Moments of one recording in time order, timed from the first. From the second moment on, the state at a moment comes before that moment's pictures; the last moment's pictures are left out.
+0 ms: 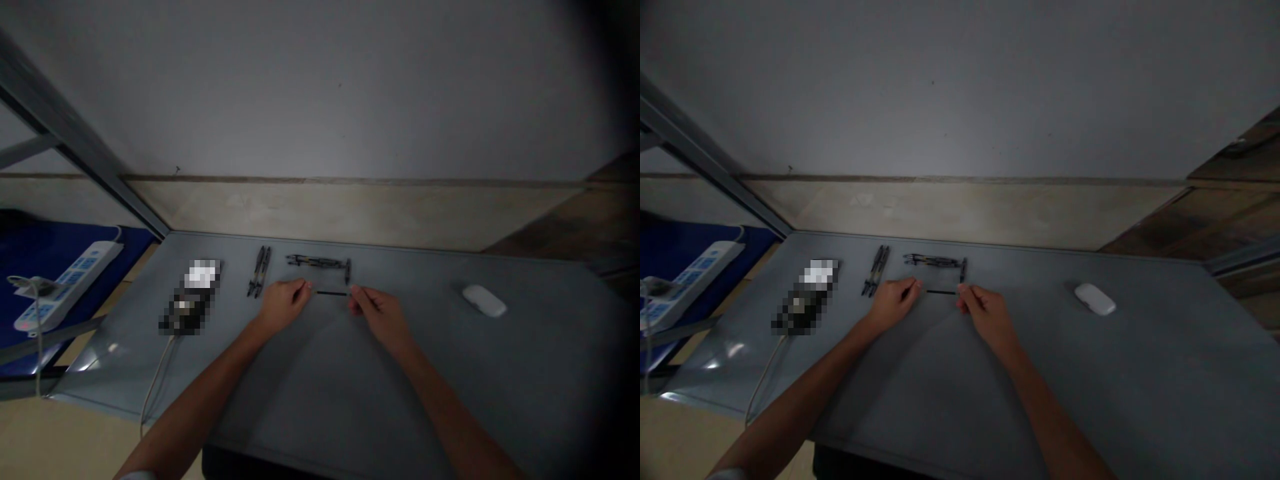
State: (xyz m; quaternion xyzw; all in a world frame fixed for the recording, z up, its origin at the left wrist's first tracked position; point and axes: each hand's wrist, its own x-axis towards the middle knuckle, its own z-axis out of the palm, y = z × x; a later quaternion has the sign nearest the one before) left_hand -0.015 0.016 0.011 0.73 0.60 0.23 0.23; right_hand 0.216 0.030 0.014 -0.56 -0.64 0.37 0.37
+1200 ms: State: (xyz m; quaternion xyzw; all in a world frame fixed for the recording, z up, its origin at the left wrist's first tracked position) left_hand -0.013 0.013 0.017 0.73 0.62 0.19 0.21; right_hand 0.215 0.031 0.014 -0.53 -0.67 0.36 0.39
